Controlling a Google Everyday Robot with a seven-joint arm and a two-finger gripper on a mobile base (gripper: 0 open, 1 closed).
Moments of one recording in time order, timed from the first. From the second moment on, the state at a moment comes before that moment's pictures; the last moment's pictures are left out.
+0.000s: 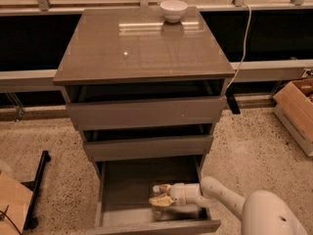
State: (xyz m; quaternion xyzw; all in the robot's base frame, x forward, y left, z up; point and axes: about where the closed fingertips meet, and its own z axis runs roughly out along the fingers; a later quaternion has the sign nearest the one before) arm 0.540 -0.010 0.248 -0.40 0.69 0.50 0.34
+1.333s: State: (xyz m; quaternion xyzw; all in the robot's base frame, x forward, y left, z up) arm 0.433 -0.035 0.466 -0.40 0.76 0.47 0.20
